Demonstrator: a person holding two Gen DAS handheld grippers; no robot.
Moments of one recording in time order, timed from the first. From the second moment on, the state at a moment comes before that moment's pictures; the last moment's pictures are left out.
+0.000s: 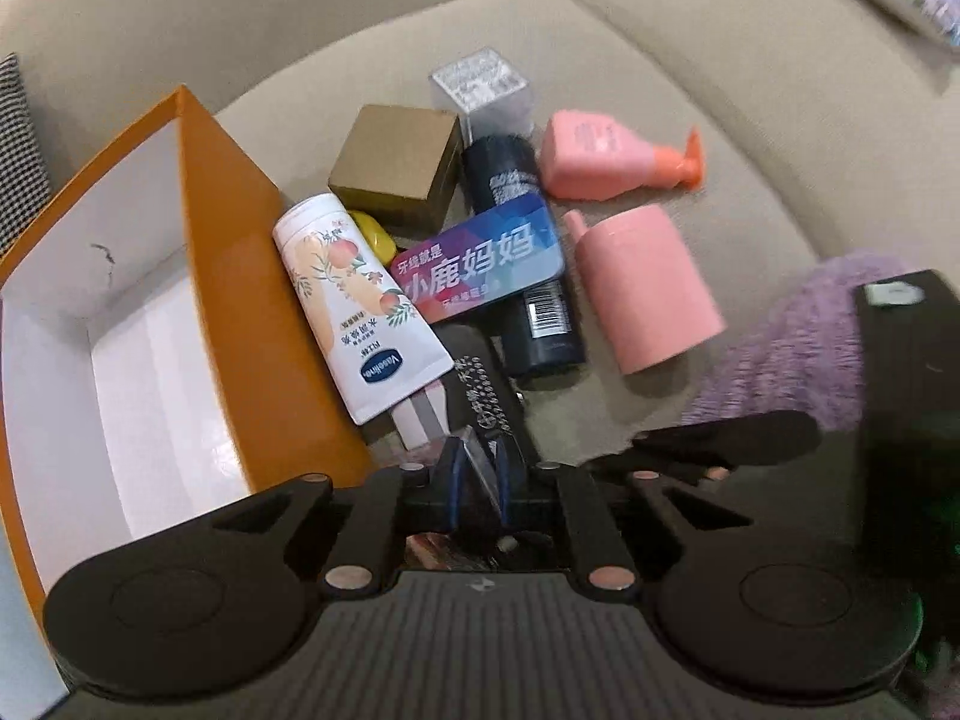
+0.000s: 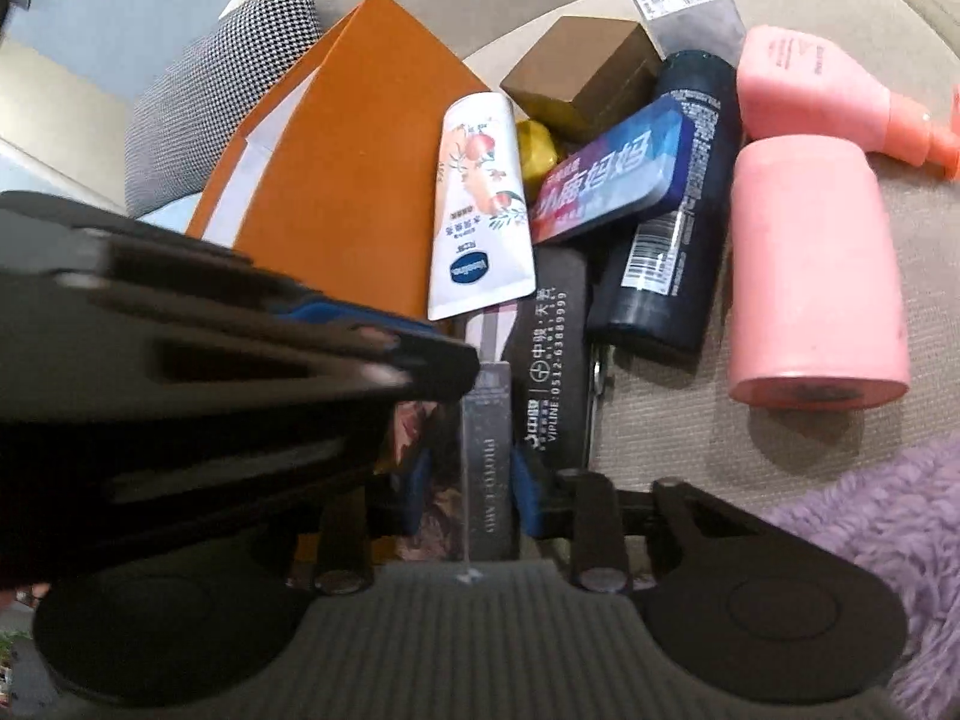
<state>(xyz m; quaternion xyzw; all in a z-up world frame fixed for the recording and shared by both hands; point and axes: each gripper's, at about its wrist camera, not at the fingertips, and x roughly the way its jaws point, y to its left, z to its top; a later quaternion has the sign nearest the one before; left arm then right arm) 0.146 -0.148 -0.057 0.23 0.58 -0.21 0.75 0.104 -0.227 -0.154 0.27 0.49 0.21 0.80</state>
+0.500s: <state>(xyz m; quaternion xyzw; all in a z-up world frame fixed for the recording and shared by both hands) 0.104 -0.060 -0.016 0.15 0.51 -0.15 0.83 0.086 -0.192 -0.130 0.24 0.48 0.22 0.82</state>
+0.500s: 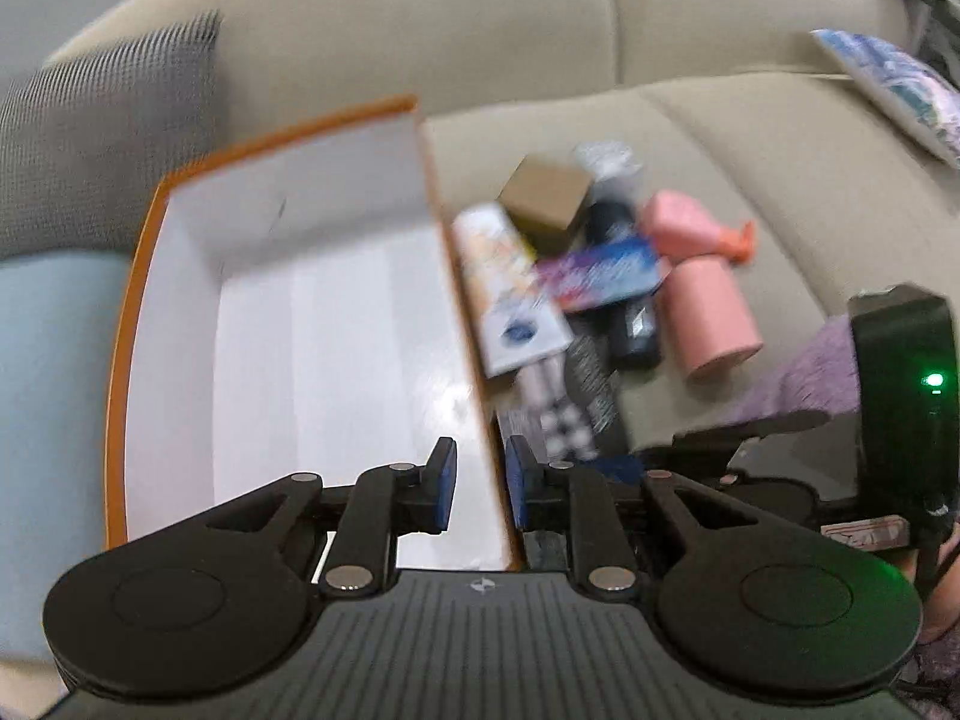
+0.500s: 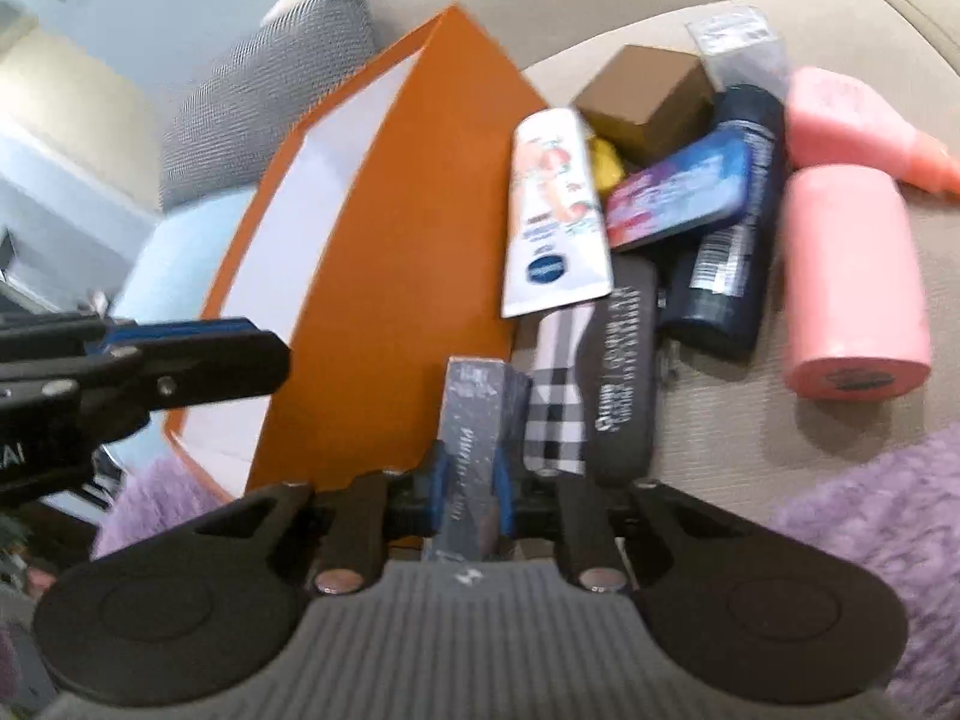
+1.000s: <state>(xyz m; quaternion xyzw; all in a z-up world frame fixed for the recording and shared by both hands) 0.101 -0.037 -0.032 0.09 0.53 -0.18 0.82 0.085 -0.175 -0.131 0.22 0.50 0.19 0.82</state>
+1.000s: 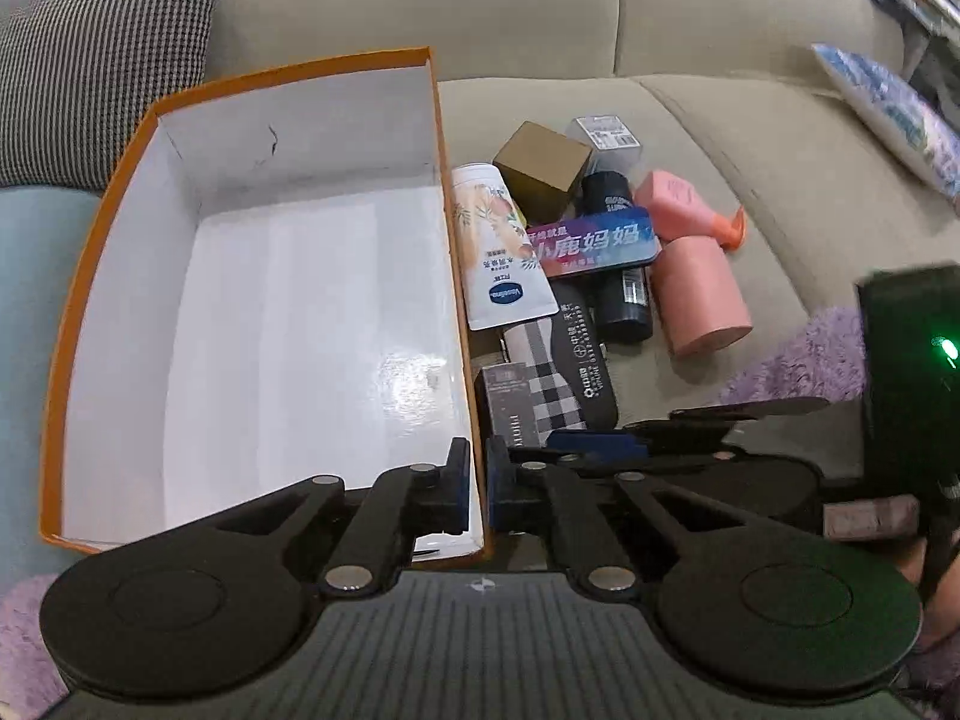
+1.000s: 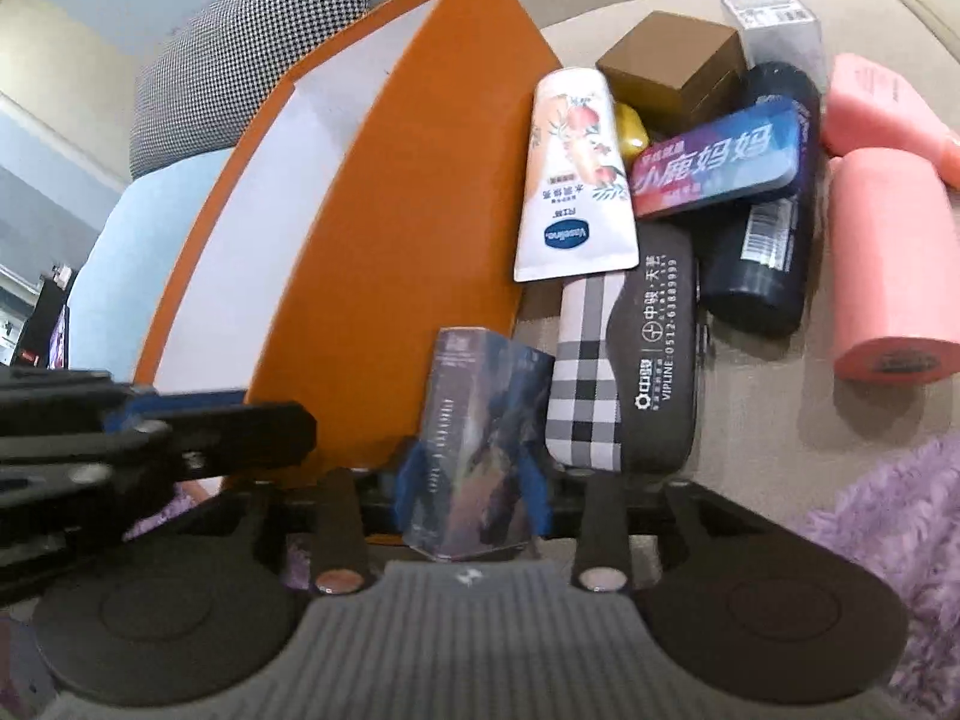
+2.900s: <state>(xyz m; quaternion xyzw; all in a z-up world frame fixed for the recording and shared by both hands) 0.116 -0.132 -0.037 0.14 0.52 -0.20 0.82 0.050 -0.278 -0.083 0.25 0.43 0.04 0.87</state>
